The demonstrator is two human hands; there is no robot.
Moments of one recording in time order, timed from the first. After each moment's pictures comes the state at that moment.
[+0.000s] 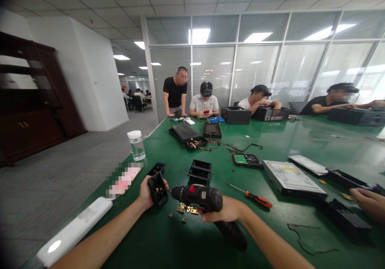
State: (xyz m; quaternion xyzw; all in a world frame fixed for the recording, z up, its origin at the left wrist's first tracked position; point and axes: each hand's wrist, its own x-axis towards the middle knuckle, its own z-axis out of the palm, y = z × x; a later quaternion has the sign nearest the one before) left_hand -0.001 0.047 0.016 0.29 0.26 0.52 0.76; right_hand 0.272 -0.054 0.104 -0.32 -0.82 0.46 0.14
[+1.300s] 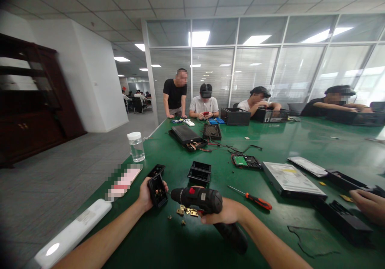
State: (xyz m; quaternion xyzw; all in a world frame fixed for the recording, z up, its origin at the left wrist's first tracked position) left_hand -0.001 0.045 0.018 0.30 0.25 0.52 0.76; right_hand 0.269 -0.056 0.105 -0.33 -0.82 0.45 0.15
